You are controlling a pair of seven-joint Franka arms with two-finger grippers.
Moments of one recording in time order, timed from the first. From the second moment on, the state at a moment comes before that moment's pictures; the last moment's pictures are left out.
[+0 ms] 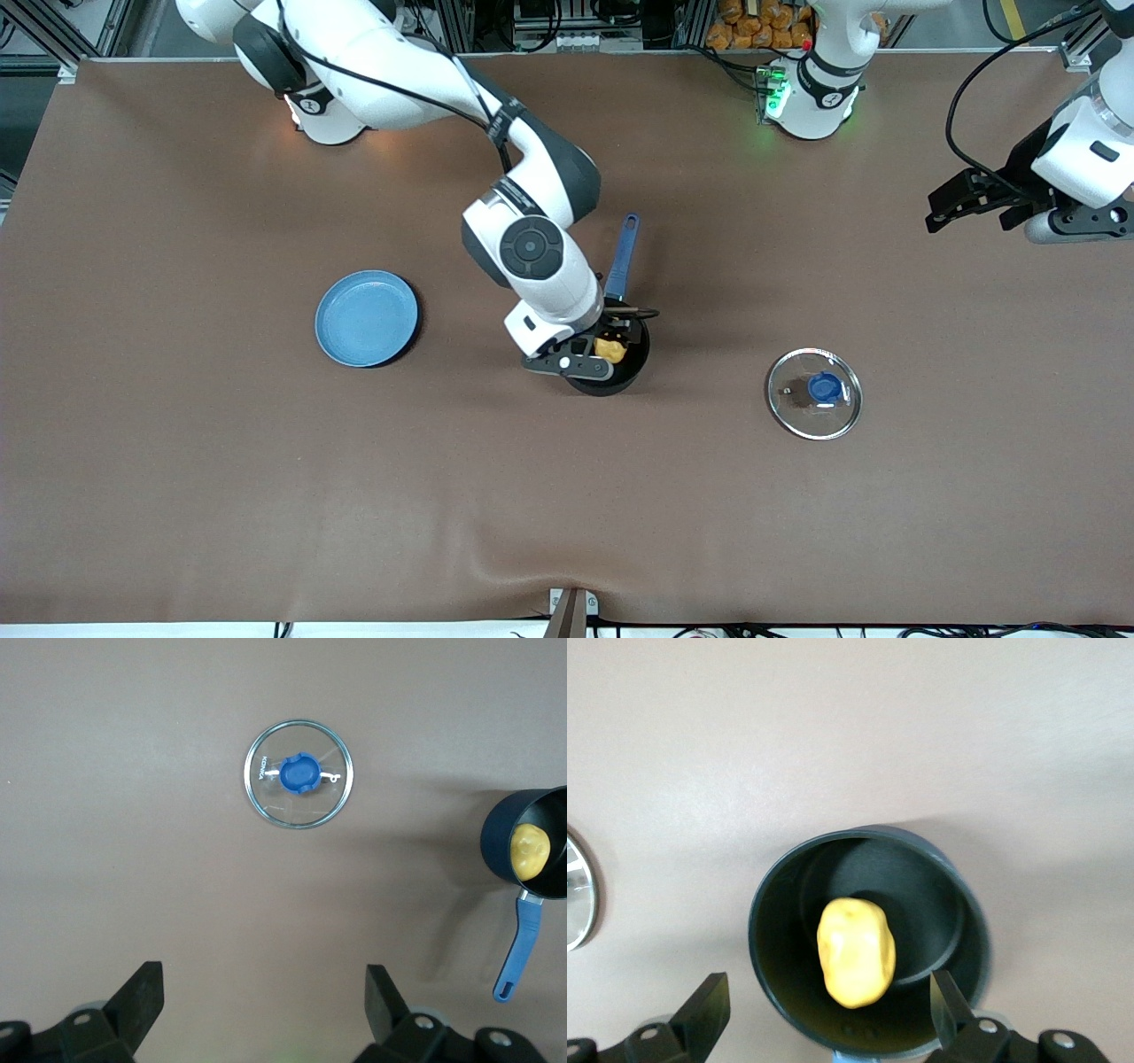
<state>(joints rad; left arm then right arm) -0.07 -0.10 -0.01 -1.76 -0.04 1.65 -0.13 0.67 0.88 0.05 -0.93 0.15 1.95 0.84</state>
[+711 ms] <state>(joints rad) -0.07 -0.09 -0.01 -1.75 -0.05 1.65 -0.13 0.32 0.67 0.09 -0.90 0.15 1.65 0.68</state>
